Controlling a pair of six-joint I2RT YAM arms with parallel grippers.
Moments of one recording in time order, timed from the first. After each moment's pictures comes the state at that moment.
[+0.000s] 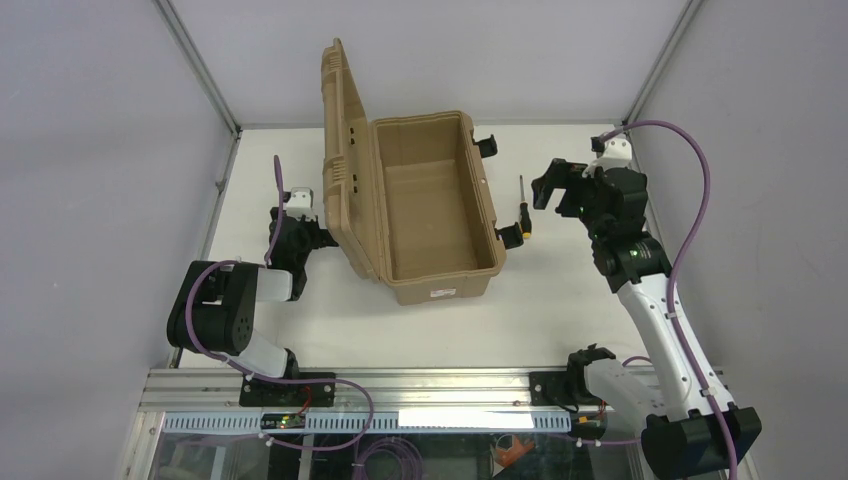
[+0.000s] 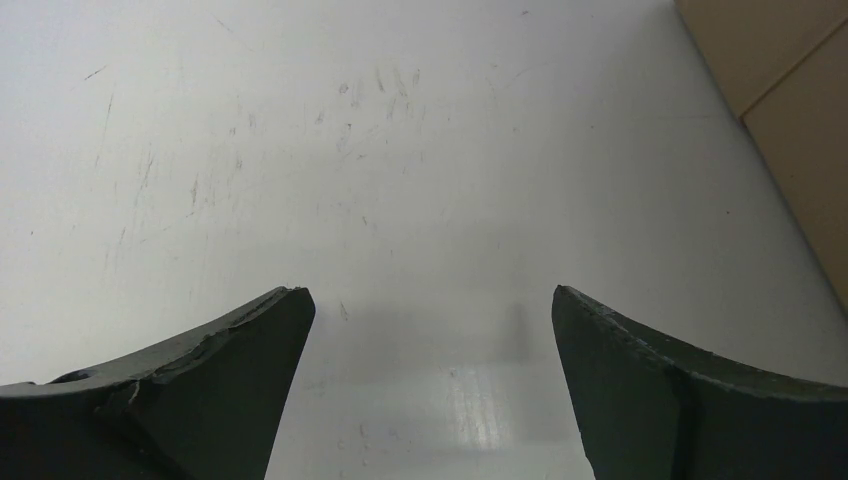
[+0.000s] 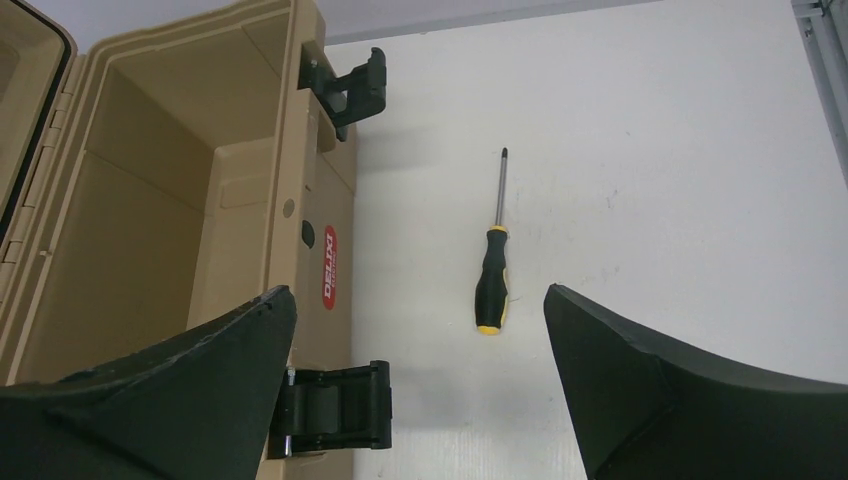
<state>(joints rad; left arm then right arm) -0.08 1.54 0.39 0.84 -0.09 -0.03 0.19 0.93 0.96 -0.34 0.02 0.23</state>
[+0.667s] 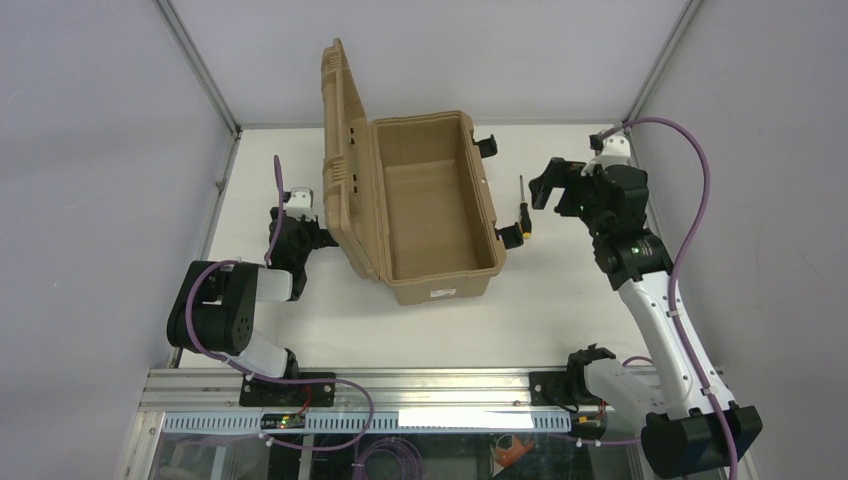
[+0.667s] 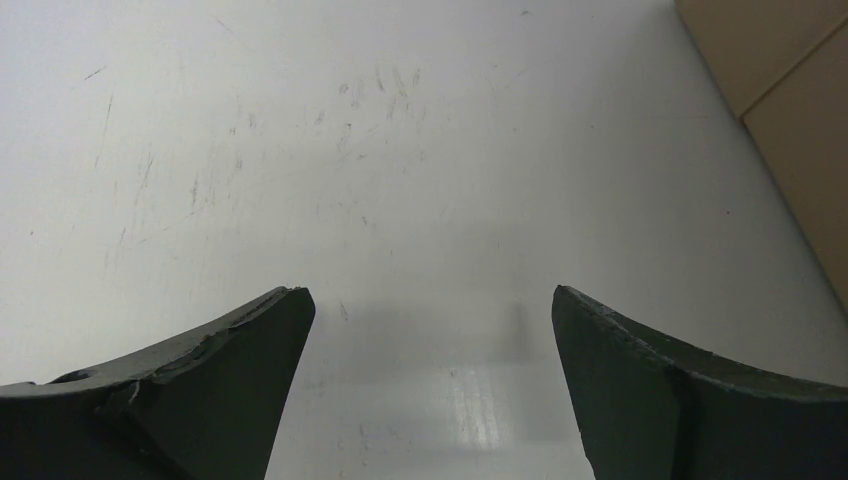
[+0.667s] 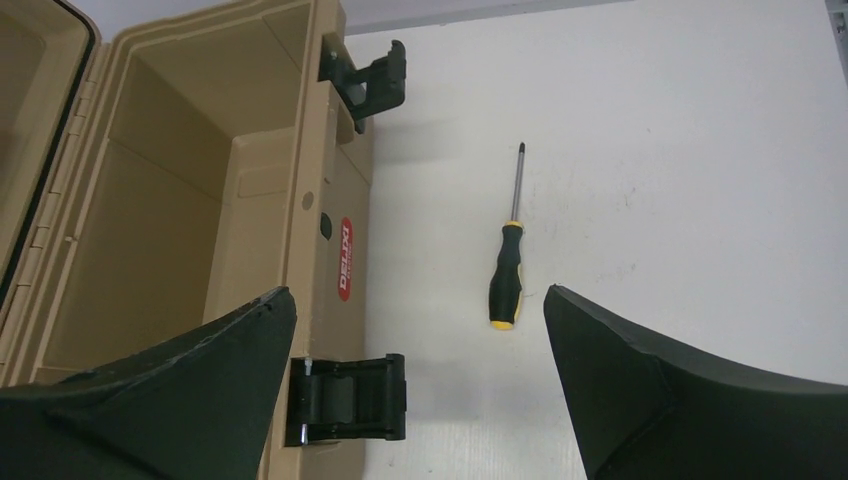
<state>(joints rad) -0.08 1.54 0.39 0.84 -0.09 -0.03 0.19 0.93 0.98 -0.36 -0.02 0.24</state>
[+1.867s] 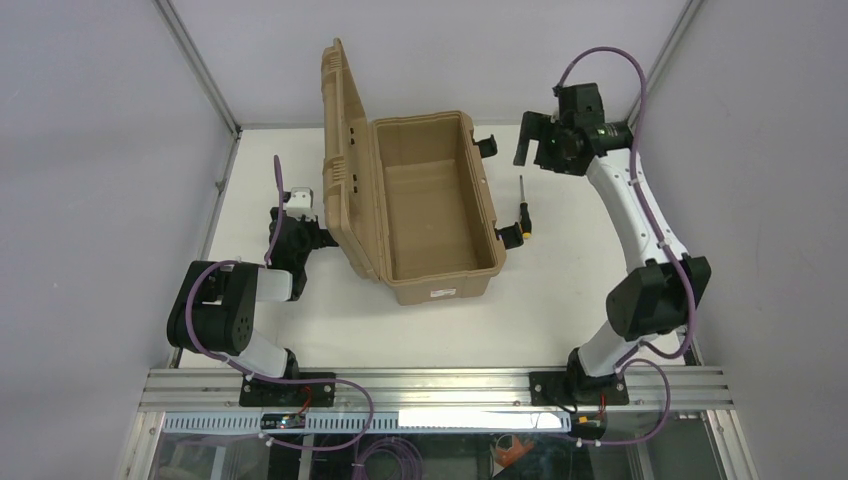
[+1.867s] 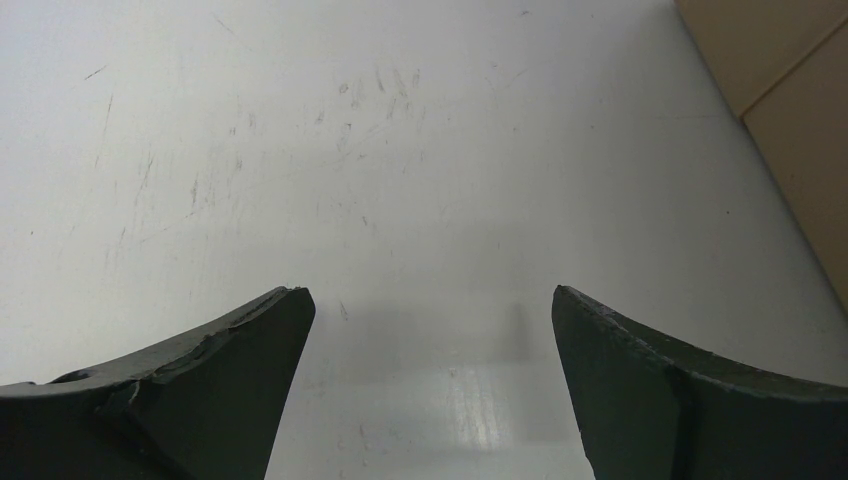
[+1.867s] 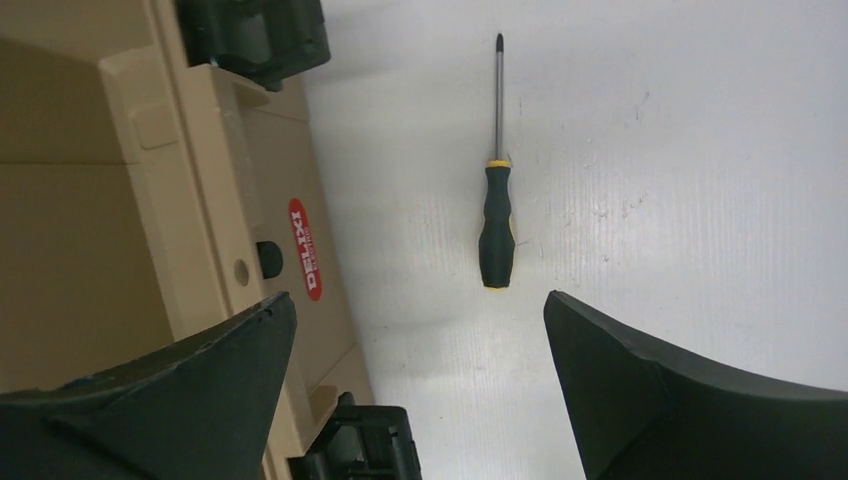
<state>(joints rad) -0.08 1.54 0.39 0.84 -0.09 -0.03 0.19 1.60 1.68 -0.89 0.00 0.29</state>
